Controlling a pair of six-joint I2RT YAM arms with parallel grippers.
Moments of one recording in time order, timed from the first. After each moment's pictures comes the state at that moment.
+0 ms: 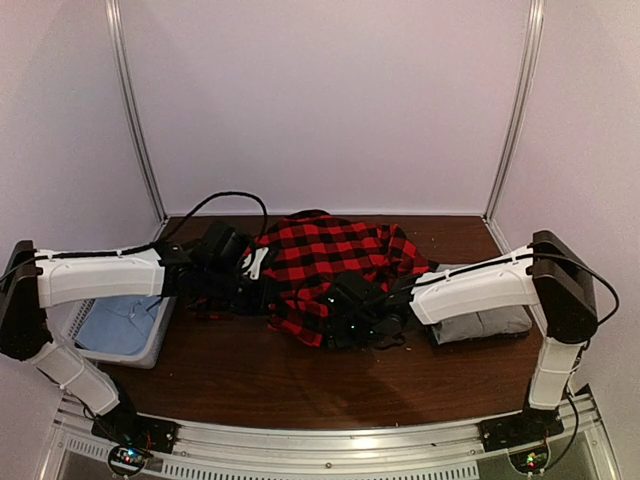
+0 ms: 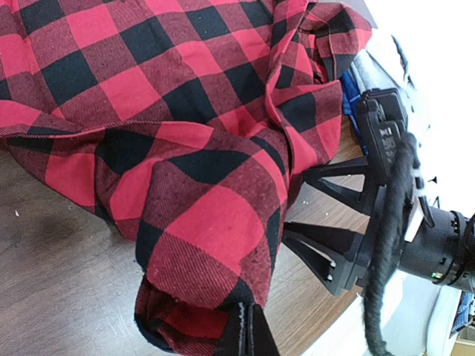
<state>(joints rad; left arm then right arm) -0.80 1.48 0.99 -0.34 0.27 -0.62 1.06 1.86 1.18 -0.34 0.26 0.72</state>
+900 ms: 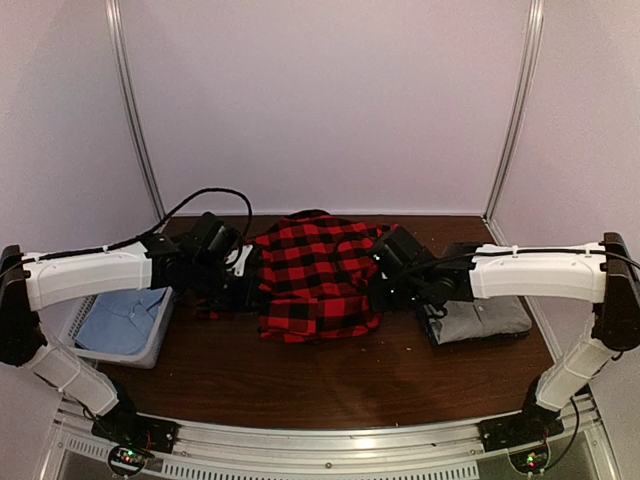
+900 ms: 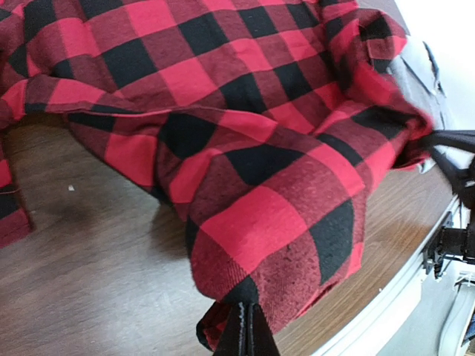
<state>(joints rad) -0.75 1.43 1.00 -0.48 0.21 -0.58 0.96 1.61 1.14 -0.46 0.35 0.69</state>
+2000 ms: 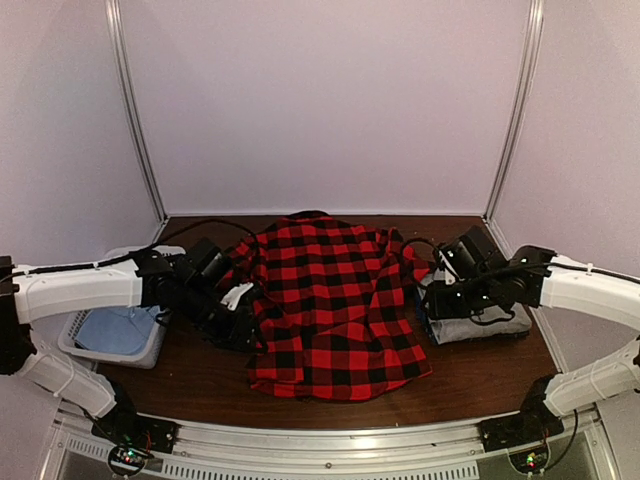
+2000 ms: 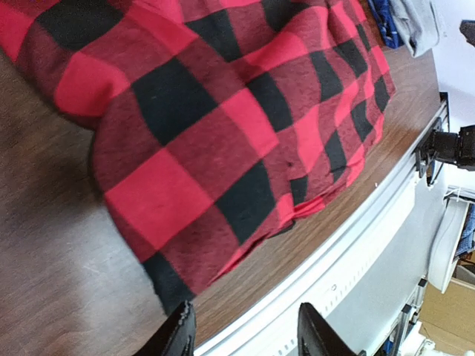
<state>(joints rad) -0.76 1.34 0.87 -0.65 0.46 -0.51 0.75 1.18 0.89 -0.69 0.18 0.63</state>
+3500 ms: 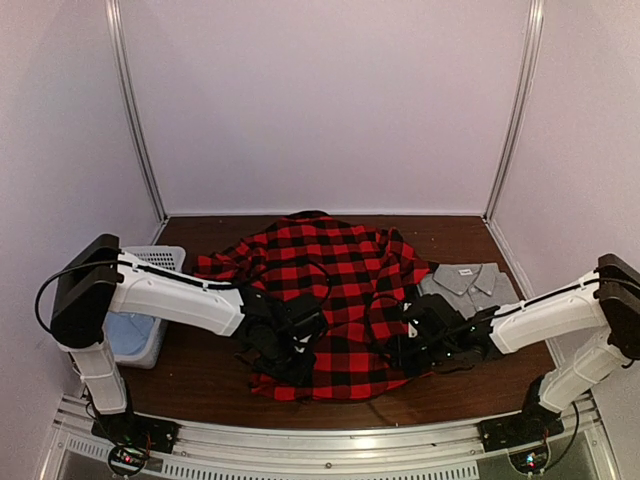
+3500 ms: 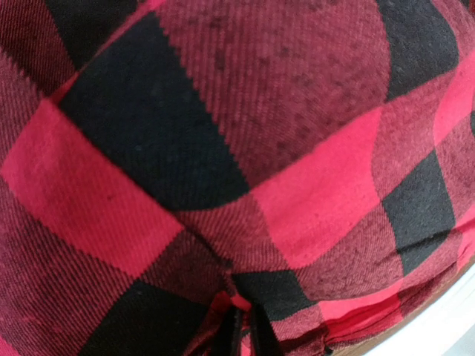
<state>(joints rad) -1.15 1.84 1.14 -0.61 0.04 -0.69 0.93 1.45 0.54 0.02 0.05 0.81</state>
